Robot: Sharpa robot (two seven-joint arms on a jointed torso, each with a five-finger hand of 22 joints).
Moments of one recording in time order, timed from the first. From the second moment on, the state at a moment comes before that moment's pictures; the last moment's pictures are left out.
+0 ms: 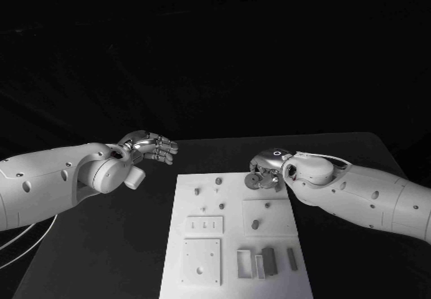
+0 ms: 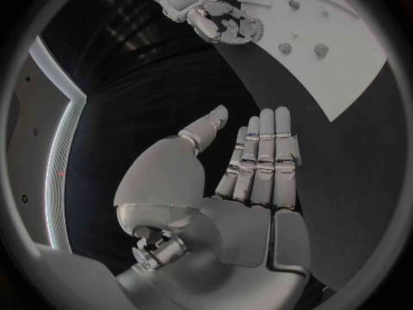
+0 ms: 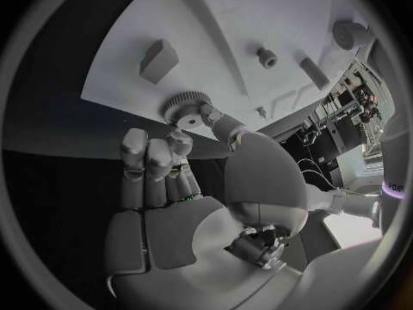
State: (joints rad) left arm 1.44 -0.85 -0.24 1.33 -0.20 -0.20 0.07; left_hand 1.12 -0.08 0.50 -0.29 0.05 0.76 0.20 0.39 0.38 1.10 0.15 0.12 0.12 1.00 0.09 0.35 0.77 0.07 0.98 0.00 0.26 0.91; right arm 1.25 -0.63 -0.11 1.22 -1.77 -0.15 -0.13; right_hand 1.06 -0.22 0.64 -0.14 0.05 0.85 0.12 0.34 0.47 1.12 0.00 1.05 1.15 1.21 -0.09 1.39 0.95 0.20 1.09 -0.07 1.21 1.31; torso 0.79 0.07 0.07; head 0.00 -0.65
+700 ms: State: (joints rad) left arm 1.44 -0.85 -0.24 1.33 -0.21 -0.20 0.07; left_hand 1.12 -0.08 0.50 -0.29 0.05 0.76 0.20 0.39 0.38 1.10 0.15 0.12 0.12 1.00 0.09 0.35 0.77 0.06 0.98 0.00 0.26 0.91; right arm 1.24 -0.62 -0.11 1.21 -1.81 -0.18 -0.12; right_hand 1.08 -0.15 0.64 -0.23 0.05 0.88 0.10 0.37 0.47 1.12 0.00 1.07 1.13 1.21 -0.09 1.39 0.96 0.19 1.08 -0.07 1.23 1.31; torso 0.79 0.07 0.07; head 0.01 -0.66
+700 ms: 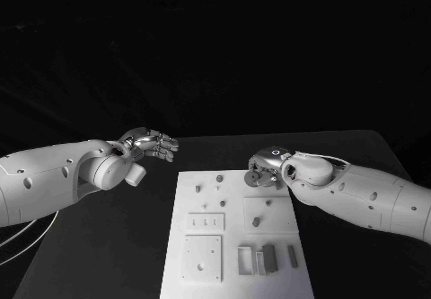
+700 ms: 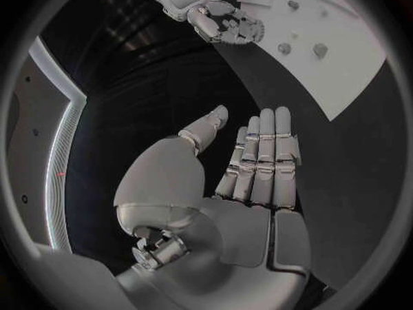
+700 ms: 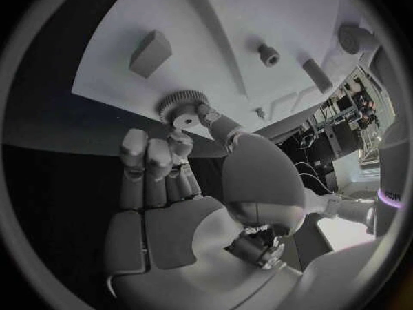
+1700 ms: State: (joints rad) left arm 1.44 -0.85 -0.24 1.34 -0.21 -0.20 0.07; left_hand 1.12 -0.08 0.50 -0.29 0.05 0.76 0.20 0.39 0.38 1.10 0.15 0.12 0.12 1.00 0.09 0.35 0.77 0.07 0.98 0.00 0.26 0.91; right arm 1.23 -0.65 -0.11 1.35 -1.89 -0.21 -0.16; right_hand 1.07 -0.06 0.63 -0.28 0.05 0.88 0.10 0.36 0.44 1.11 0.00 1.08 1.11 1.21 -0.10 1.39 0.96 0.19 1.07 -0.07 1.24 1.31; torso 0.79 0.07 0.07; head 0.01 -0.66
